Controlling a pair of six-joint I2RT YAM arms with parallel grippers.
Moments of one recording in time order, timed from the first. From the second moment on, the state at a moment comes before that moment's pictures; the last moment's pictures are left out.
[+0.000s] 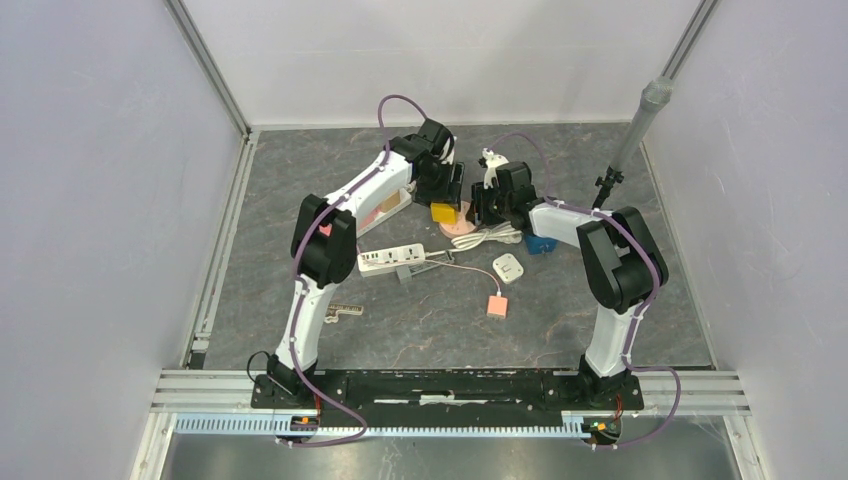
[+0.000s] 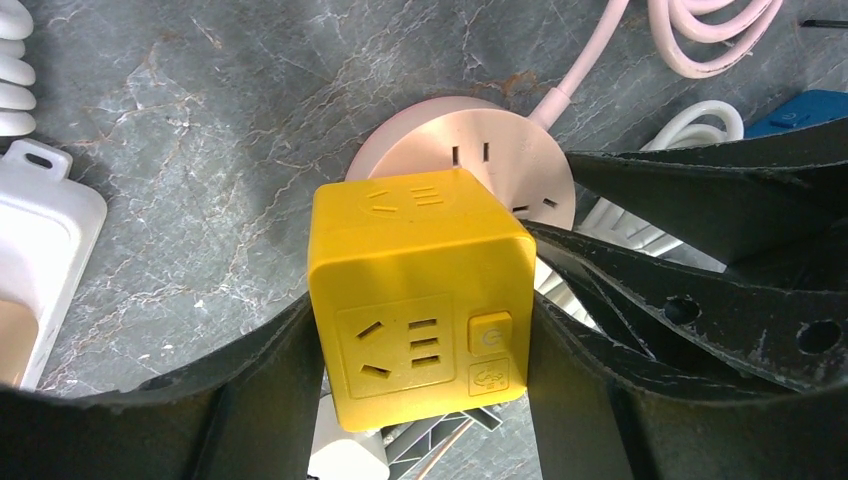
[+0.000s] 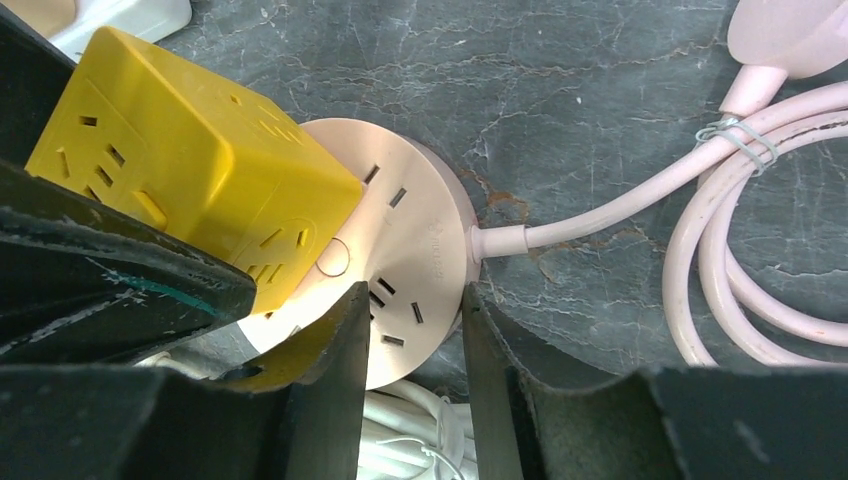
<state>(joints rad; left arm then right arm) -0.57 2.28 2.05 -0.83 0.19 -0.33 0.40 1.90 1.10 0.07 -0.18 0.20</state>
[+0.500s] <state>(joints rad) -0.58 2.30 2.09 -0.87 0.17 -0.33 0.42 1.89 1.10 0.07 -0.12 0.16</state>
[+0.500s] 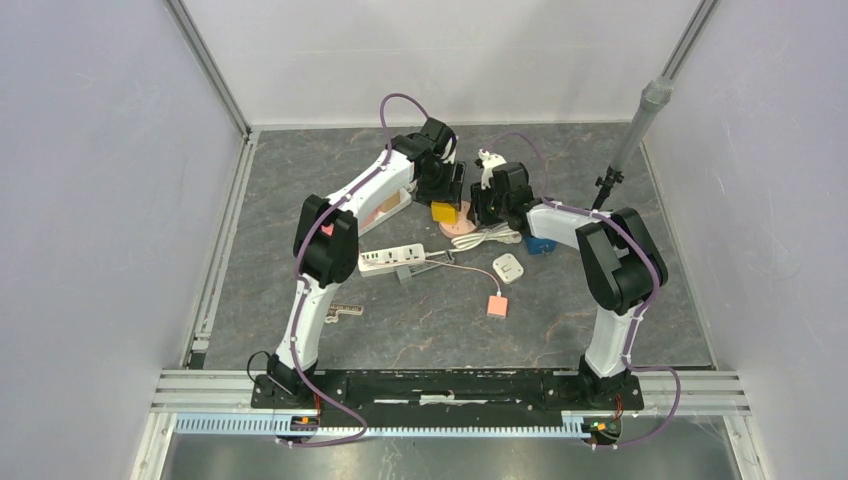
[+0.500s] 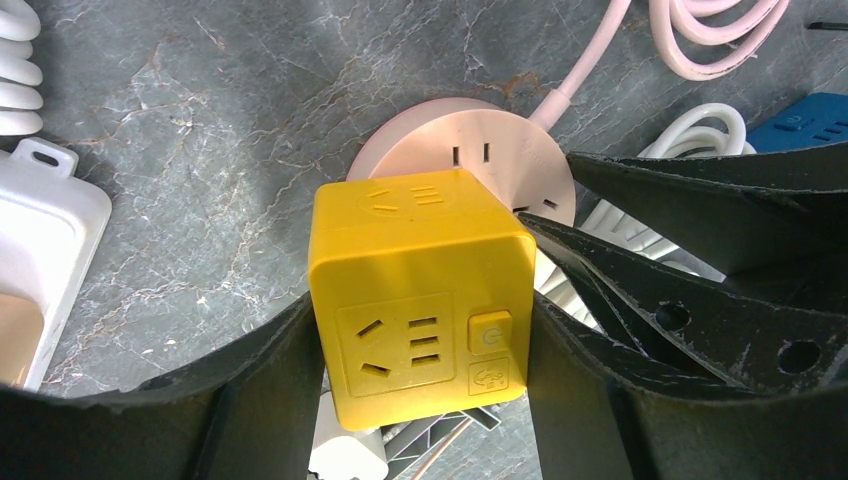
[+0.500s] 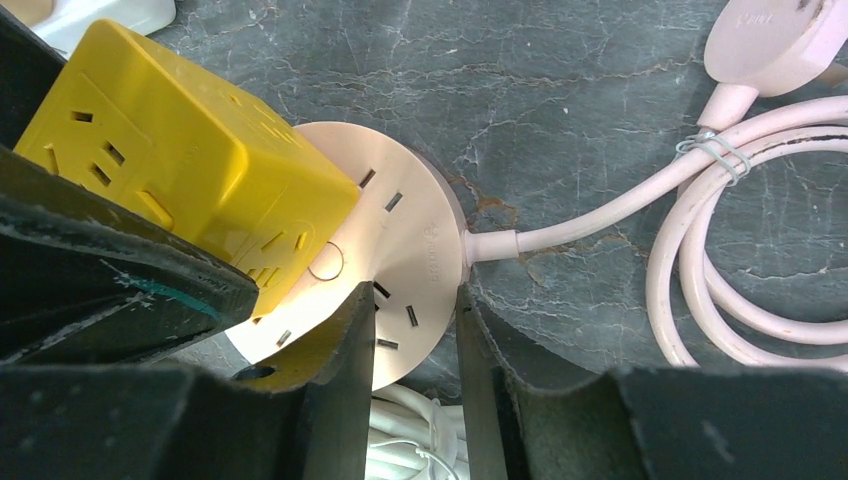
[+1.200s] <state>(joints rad) -0.61 2.26 2.01 -0.79 0.06 -0.34 0.43 1.90 1.11 0.07 -0.09 0.16</state>
